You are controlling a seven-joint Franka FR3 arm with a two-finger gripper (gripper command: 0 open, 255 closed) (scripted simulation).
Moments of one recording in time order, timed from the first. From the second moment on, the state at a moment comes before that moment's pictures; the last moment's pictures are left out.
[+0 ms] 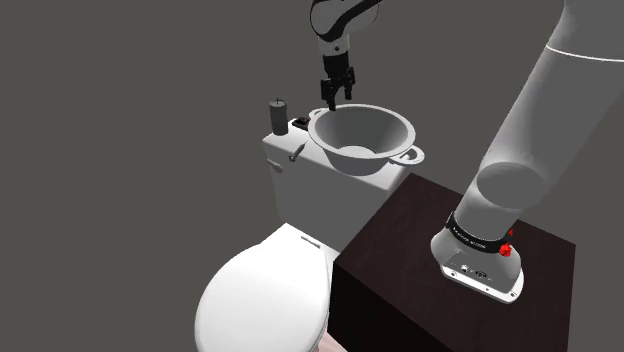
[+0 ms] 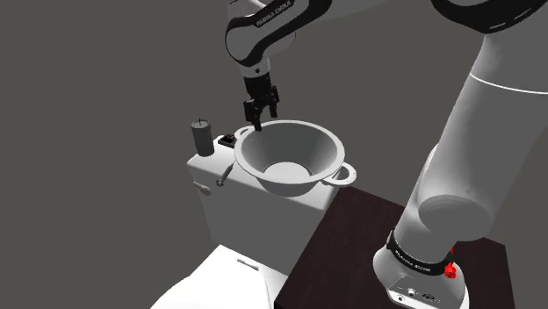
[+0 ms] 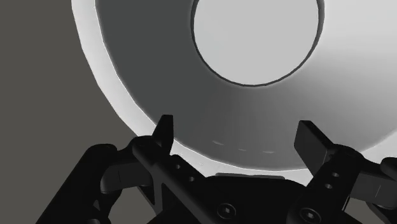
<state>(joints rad) -0.05 0.02 -0.11 -2.06 -0.09 1.91 -0.14</state>
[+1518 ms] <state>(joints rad) -0.12 0.74 -0.10 -1.37 0.02 1.90 -0.26</state>
